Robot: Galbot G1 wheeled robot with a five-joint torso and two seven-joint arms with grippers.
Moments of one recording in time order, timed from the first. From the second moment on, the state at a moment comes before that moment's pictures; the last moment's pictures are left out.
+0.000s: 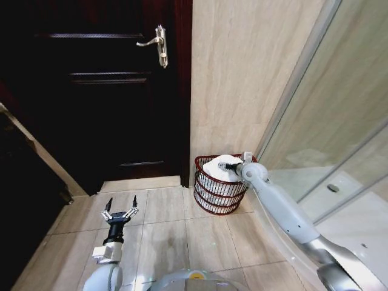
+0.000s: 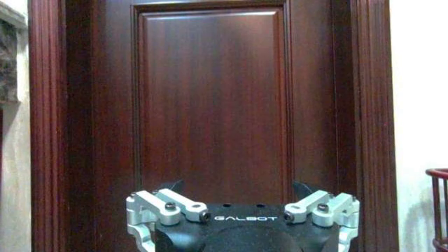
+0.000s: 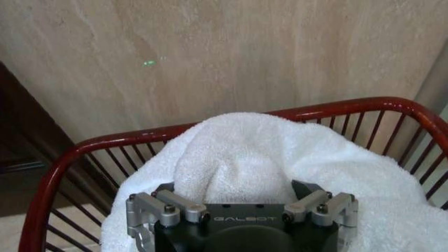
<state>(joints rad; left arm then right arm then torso) 1.71 -1.61 -0.84 -1.99 -0.14 -0.34 0.14 -0.56 1.02 -0.01 1.58 1.17 -0.73 0.56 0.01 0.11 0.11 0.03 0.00</state>
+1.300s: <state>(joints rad) 1.73 -1.61 -0.84 -2.02 -0.16 -0.36 0.21 -0.56 1.04 -0.04 1.47 1.08 -0.73 0.49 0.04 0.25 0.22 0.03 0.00</state>
